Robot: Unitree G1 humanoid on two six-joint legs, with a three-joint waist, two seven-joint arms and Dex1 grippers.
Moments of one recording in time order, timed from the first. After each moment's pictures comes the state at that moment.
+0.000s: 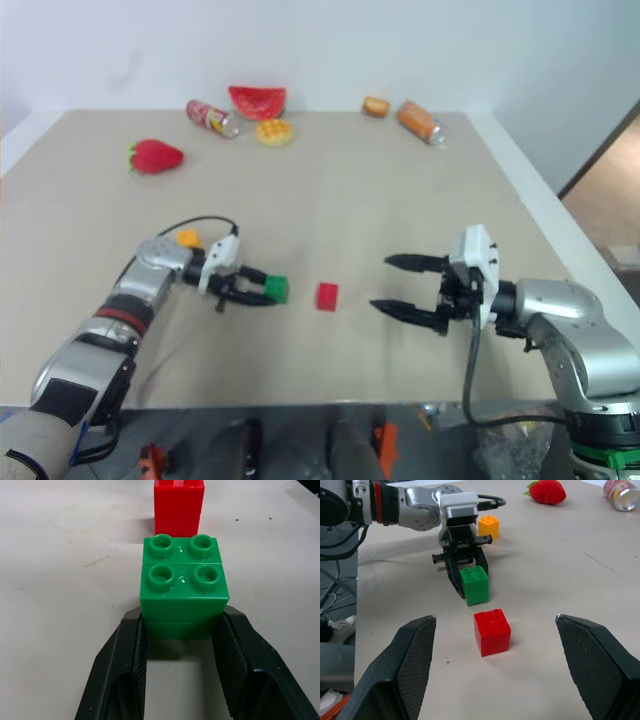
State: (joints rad) left arm -0.87 0.39 -0.20 0.96 -0.13 -0.31 -1.56; right arm -0.20 -0.81 -0.20 -0.31 0.62 0.47 1.15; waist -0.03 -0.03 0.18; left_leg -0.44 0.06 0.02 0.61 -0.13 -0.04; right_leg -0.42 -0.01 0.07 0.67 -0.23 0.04
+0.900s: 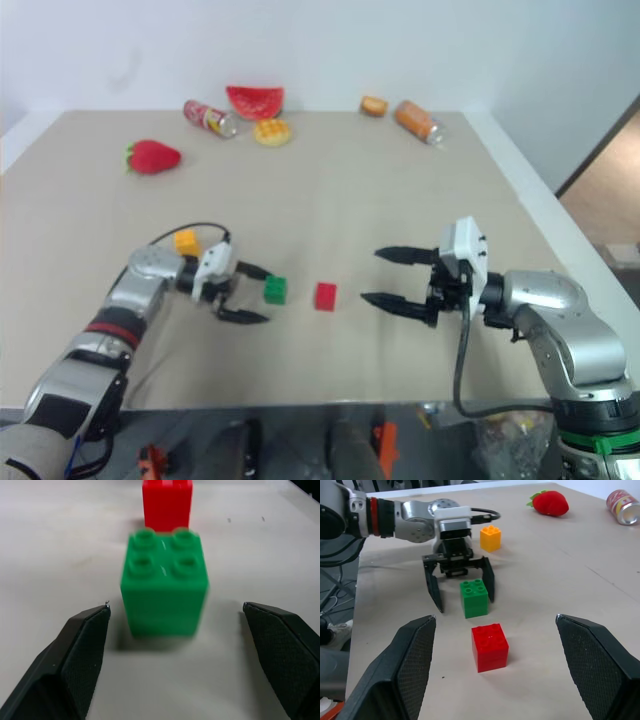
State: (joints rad) left arm -0.74 0.46 -0.16 0.80 -0.16 -0.27 -1.56; right arm -0.27 -0.80 -0.15 -0.27 0.62 0.45 1.14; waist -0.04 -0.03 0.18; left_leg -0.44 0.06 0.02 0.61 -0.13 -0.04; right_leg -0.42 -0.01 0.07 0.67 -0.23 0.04
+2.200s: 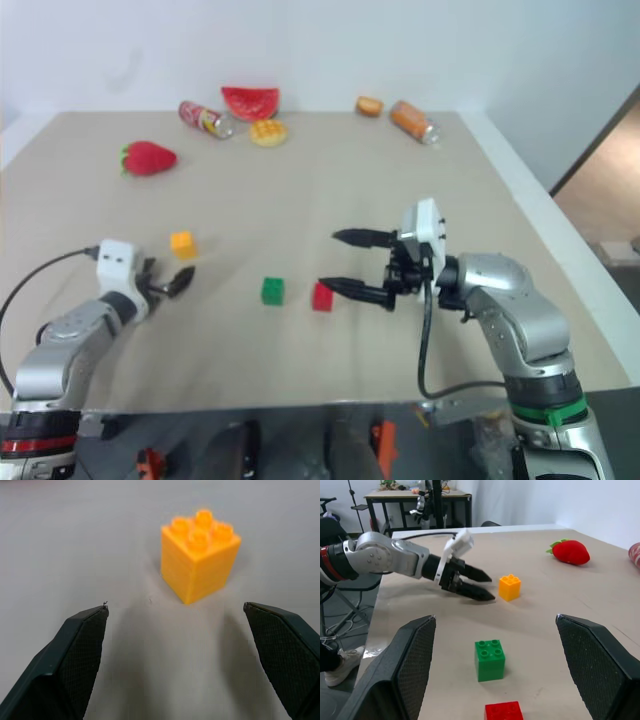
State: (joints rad) left arm -0.19 0.44 0.21 -0.12 -0.31 0.56 -0.35; right arm -0.41 -0.66 -0.03 -0.28 0.64 0.45 1.08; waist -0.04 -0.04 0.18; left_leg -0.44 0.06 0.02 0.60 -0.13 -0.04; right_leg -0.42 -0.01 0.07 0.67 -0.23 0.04
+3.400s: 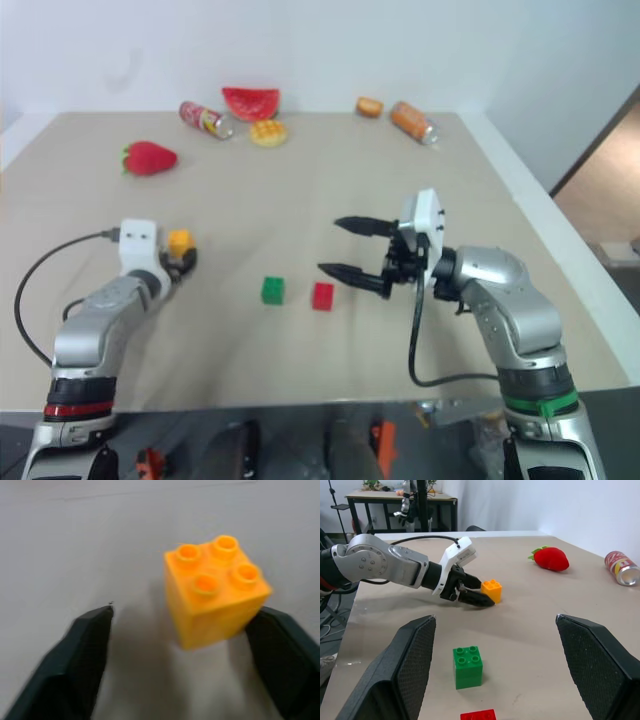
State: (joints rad) left arm -0.37 0.33 0.17 -0.09 -0.21 0.73 -0.09; right arm -0.45 -0.62 -0.03 -0.24 0.60 0.41 1.05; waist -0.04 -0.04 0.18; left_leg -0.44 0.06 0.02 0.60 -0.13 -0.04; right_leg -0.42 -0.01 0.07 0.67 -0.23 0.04
